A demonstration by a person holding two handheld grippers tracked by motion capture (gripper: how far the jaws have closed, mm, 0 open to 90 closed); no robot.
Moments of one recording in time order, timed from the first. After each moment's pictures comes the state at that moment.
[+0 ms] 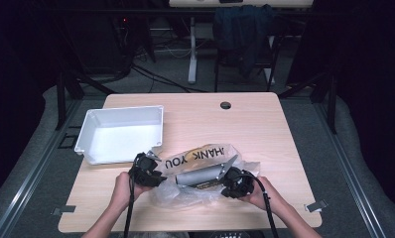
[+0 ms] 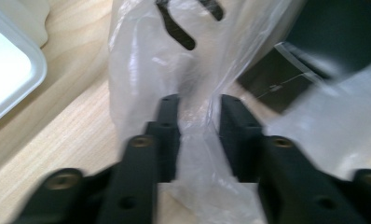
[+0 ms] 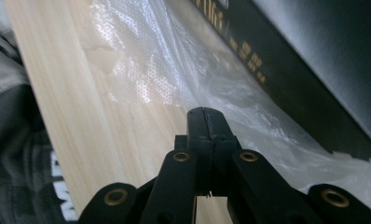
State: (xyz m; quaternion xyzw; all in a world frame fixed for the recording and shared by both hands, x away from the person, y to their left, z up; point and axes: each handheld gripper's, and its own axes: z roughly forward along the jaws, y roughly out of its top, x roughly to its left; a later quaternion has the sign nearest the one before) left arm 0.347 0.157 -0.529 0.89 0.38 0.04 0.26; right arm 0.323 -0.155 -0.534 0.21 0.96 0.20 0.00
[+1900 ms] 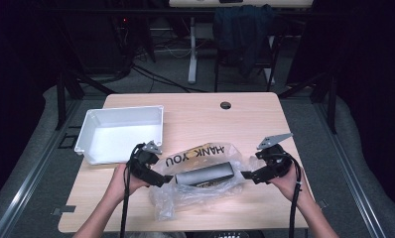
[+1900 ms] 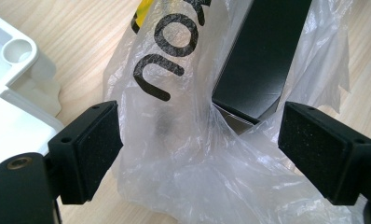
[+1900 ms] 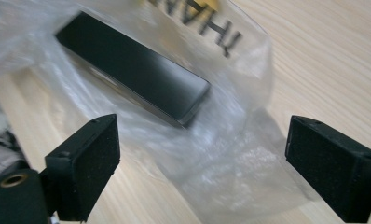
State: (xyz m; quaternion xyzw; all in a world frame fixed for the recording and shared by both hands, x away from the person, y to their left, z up) left arm 0.347 0.149 -0.485 0.90 0.31 0.05 0.30; right arm 0.333 -0.246 -0.466 0.36 0.87 0.33 0.09
